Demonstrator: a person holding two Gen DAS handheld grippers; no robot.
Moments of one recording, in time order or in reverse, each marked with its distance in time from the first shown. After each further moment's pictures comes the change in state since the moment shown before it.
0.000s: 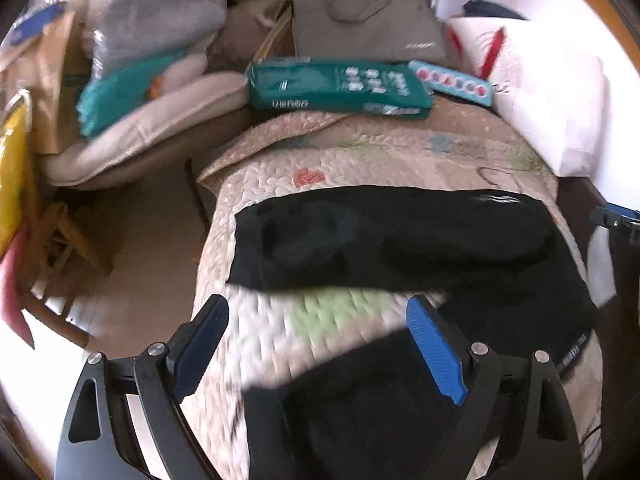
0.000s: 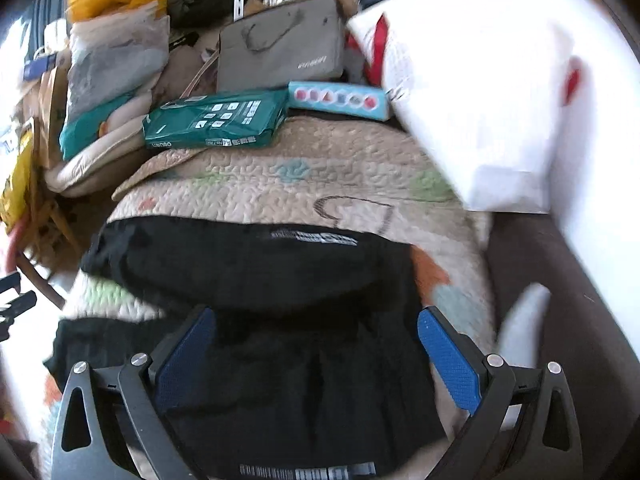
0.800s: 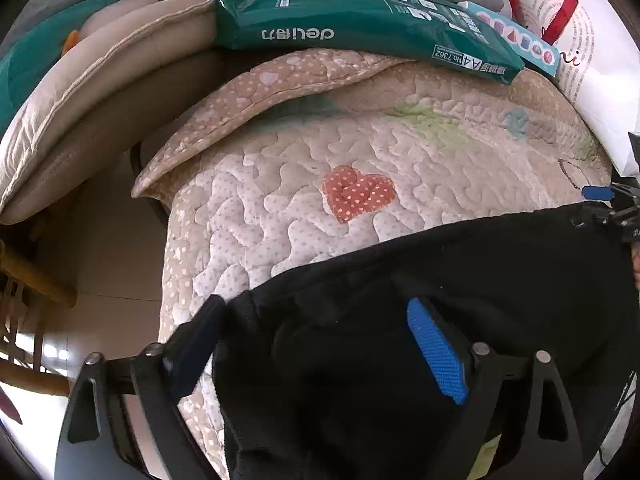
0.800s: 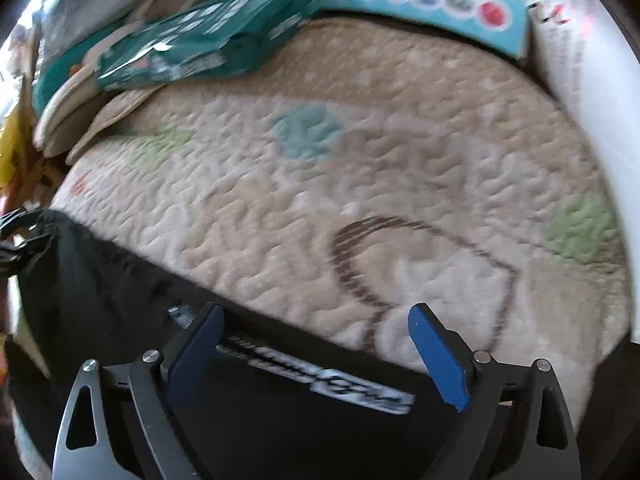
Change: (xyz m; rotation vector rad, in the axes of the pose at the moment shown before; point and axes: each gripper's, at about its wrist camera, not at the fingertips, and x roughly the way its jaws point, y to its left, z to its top) left arm 0.172 0.045 0.065 0.065 0.135 -0.036; right arm 0.218 -0.007 0.066 -0.184 0.218 0.178
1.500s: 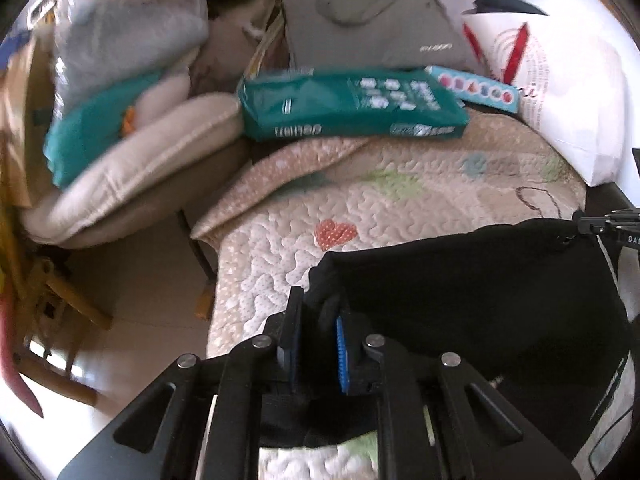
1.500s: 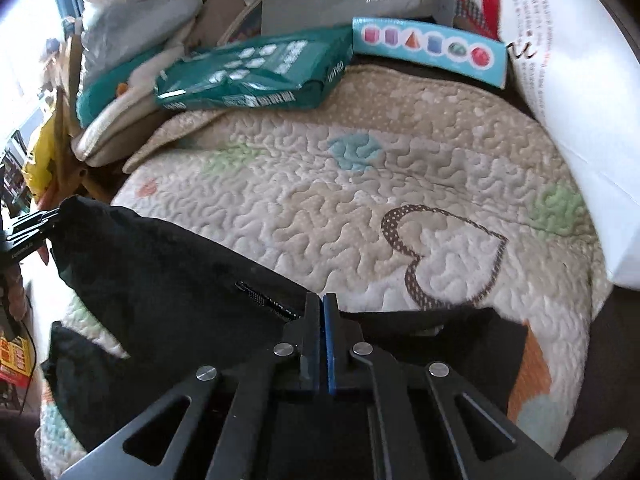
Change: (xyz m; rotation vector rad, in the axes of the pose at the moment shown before) left arm -0.119 -0.031 -0.024 0.038 -0.217 0.080; right arm -0.093 0.039 -0.040 0.051 -0.116 0.047
